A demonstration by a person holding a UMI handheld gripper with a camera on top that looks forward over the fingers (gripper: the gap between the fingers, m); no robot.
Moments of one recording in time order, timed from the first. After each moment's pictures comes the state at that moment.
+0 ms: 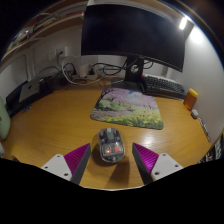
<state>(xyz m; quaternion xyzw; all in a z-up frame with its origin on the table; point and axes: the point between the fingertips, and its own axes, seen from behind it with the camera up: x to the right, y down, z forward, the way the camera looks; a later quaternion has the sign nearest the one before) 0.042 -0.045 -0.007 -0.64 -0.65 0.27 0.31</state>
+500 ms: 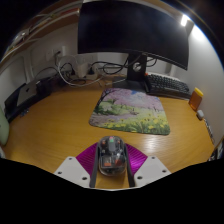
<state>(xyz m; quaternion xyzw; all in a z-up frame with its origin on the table) 0.007 -0.047 -0.019 -0.64 -0.66 0.28 0.29</state>
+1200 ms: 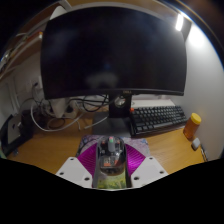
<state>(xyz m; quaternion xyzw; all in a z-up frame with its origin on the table) -0.153 0.024 0.076 -0.65 -0.59 0.31 0.35</state>
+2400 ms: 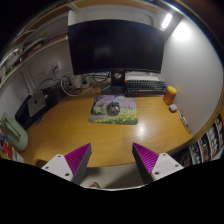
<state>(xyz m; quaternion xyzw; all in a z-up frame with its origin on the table) 0.142 -0.010 0.145 -0.69 -0.63 0.24 0.26</state>
